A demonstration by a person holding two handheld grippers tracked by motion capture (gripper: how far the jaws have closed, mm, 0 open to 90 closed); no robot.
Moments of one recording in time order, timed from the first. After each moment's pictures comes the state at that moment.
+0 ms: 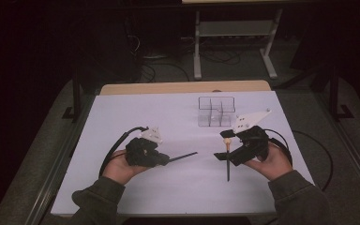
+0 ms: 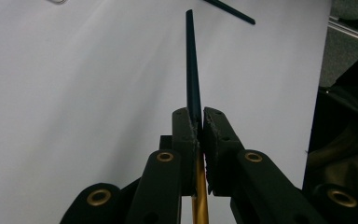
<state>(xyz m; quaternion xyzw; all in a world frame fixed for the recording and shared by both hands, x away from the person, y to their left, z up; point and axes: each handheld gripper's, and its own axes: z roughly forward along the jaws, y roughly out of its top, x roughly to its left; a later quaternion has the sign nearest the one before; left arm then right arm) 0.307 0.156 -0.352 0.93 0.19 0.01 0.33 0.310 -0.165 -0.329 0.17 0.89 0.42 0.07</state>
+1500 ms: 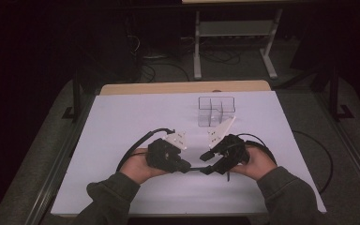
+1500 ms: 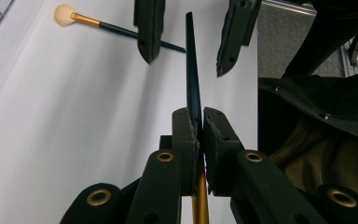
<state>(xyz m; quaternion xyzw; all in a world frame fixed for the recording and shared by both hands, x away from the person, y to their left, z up) 0.298 0.100 -0.338 0.94 0.08 -0.04 0.32 0.312 -0.112 -0.349 0.04 0.94 0.34 -0.04</state>
